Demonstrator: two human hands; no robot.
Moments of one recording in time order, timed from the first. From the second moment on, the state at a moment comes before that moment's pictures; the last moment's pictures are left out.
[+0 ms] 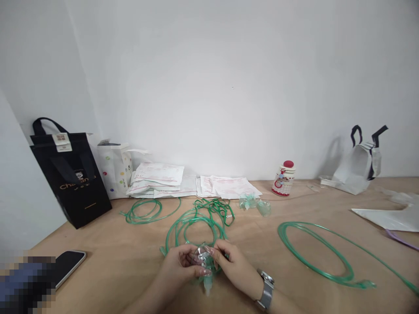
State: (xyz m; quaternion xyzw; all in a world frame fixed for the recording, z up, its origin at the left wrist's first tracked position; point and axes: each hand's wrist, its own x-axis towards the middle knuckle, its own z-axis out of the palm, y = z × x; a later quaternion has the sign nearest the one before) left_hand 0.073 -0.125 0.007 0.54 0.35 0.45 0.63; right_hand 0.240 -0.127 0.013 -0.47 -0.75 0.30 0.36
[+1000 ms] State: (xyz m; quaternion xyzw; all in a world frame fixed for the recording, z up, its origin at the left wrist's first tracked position) left_hand 0.073 -0.127 0.004 0.58 0.39 0.44 0.56; right_hand 0.234 -0.128 0.010 -0.48 -0.72 0.30 0.40
